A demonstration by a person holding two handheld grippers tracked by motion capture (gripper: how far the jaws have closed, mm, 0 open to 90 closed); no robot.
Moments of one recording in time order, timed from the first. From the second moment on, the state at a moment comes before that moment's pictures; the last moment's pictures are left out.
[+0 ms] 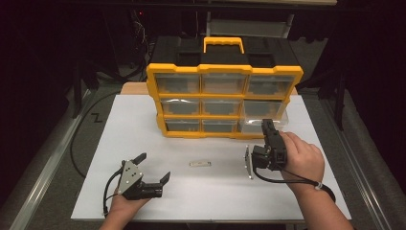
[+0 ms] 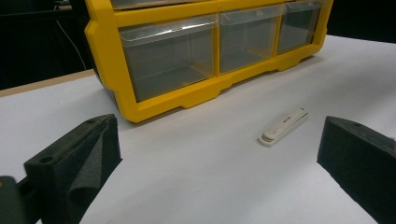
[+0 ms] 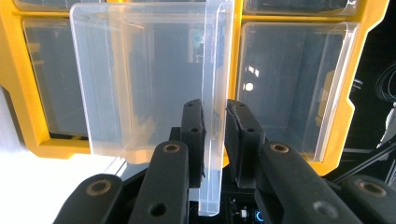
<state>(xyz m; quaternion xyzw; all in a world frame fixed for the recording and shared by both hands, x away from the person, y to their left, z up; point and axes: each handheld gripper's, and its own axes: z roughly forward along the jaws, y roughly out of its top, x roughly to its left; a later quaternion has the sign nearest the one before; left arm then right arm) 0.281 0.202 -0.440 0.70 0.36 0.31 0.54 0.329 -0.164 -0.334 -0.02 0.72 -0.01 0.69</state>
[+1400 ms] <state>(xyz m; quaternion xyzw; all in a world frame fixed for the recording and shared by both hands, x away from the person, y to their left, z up) 0.281 0.201 -0.440 0.70 0.35 0.31 0.53 0.323 -0.161 -0.337 -0.02 0.72 0.00 0.69</state>
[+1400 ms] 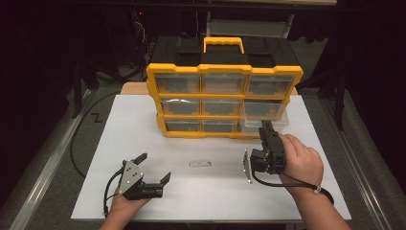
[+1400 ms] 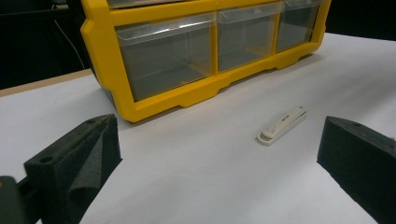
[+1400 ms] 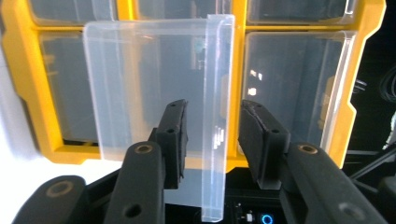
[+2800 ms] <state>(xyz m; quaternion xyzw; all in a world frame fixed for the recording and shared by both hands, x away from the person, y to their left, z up) 0.281 0.199 -0.441 0.71 0.35 0.31 0.53 0.305 -0.143 -0.416 -0.03 0.78 0.04 0.63</state>
